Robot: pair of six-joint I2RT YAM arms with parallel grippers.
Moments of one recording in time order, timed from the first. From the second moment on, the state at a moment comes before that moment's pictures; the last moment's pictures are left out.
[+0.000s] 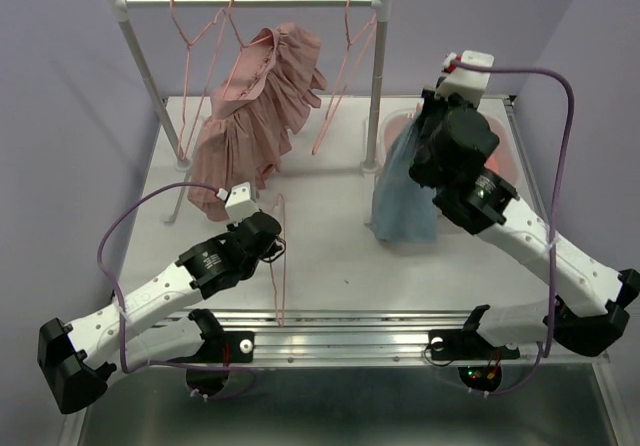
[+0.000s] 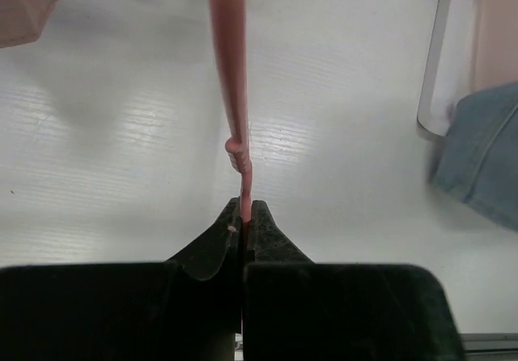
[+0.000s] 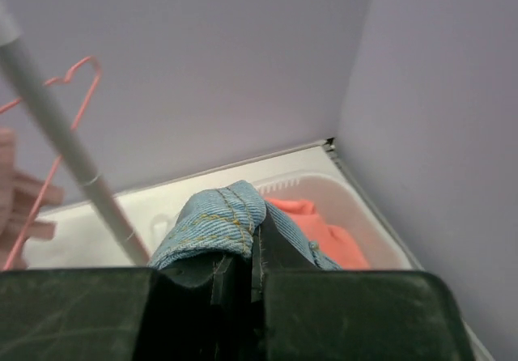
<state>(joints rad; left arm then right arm) -0.89 0.86 0.71 -0.64 -0.59 -0.94 0.95 1.25 1.52 0.04 1.26 -0.28</state>
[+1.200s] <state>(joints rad) -0.92 0.86 0.73 -0.59 -0.58 -0.86 0.18 1.54 1.34 0.01 0.78 0.00</state>
